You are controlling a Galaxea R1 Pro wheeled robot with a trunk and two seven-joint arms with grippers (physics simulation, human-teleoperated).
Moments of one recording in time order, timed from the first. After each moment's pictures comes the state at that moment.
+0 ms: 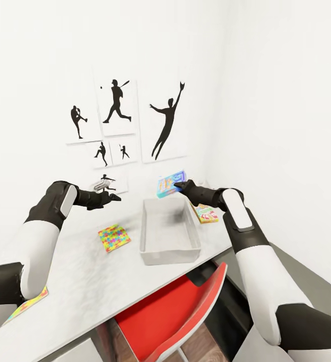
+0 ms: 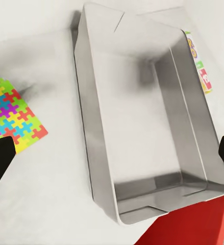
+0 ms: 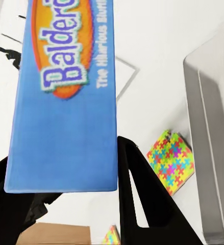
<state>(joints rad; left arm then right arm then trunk) -1.20 0.12 0.15 -0.65 0.11 1.03 -0.38 -1.00 0.11 0.03 -1.03 -1.17 0.79 -0.30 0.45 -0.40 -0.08</state>
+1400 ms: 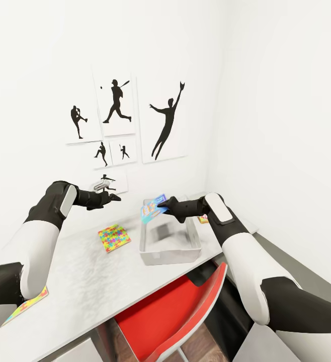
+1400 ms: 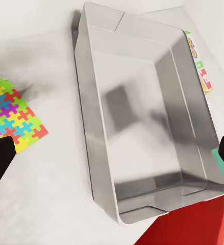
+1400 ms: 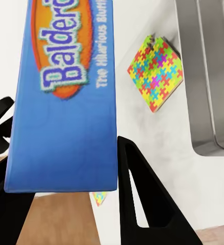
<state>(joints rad) -1.20 0.13 0.15 -0.65 0.11 1.03 -0.38 -1.12 0.17 0.03 -0.66 -1.17 0.96 -0.30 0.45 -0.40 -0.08</state>
